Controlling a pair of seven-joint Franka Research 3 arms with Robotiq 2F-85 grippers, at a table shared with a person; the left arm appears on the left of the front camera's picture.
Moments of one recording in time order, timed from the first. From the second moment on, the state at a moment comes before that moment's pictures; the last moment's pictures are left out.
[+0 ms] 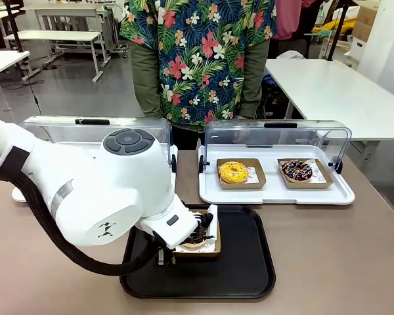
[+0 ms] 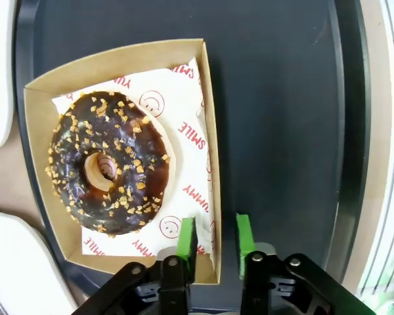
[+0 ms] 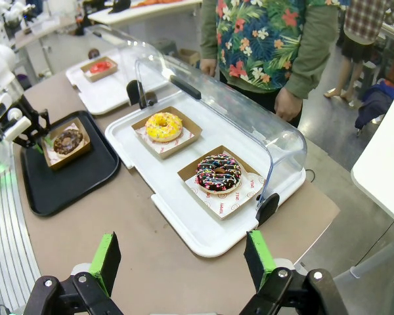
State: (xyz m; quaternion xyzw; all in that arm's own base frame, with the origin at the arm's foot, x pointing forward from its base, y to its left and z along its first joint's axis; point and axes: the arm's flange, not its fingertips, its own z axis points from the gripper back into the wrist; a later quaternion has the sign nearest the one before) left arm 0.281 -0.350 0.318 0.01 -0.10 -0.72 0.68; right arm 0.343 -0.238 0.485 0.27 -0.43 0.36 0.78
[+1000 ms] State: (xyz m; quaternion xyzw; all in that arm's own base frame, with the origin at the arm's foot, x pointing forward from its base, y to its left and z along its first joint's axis) left arm 0.282 -0.344 0.385 0.00 -0.11 -0.73 0.67; right arm 0.343 -0.238 0.485 0.27 -0.43 0.36 0.78
